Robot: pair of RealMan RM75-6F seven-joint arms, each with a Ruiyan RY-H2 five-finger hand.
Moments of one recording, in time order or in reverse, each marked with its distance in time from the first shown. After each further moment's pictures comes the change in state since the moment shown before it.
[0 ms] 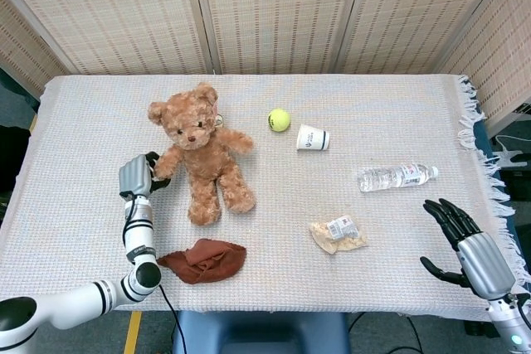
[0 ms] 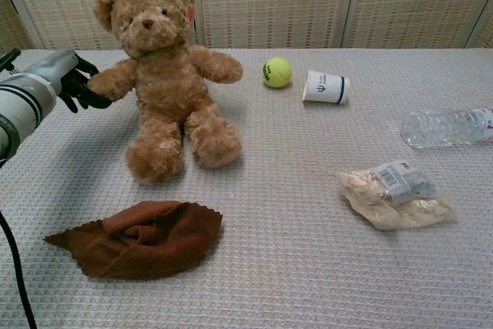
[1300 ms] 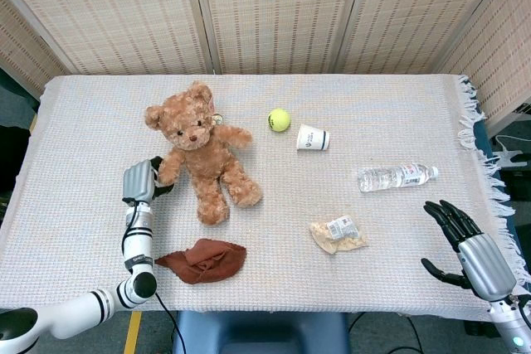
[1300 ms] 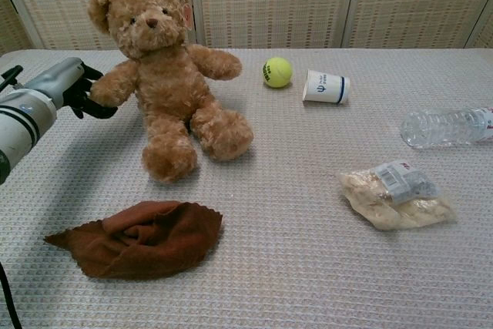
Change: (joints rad) left arm 0.073 -0.036 0.024 0.063 0.177 -0.072 -0.049; right arm -0.002 0.008 -0.007 -0.004 0.001 -0.003 0.002
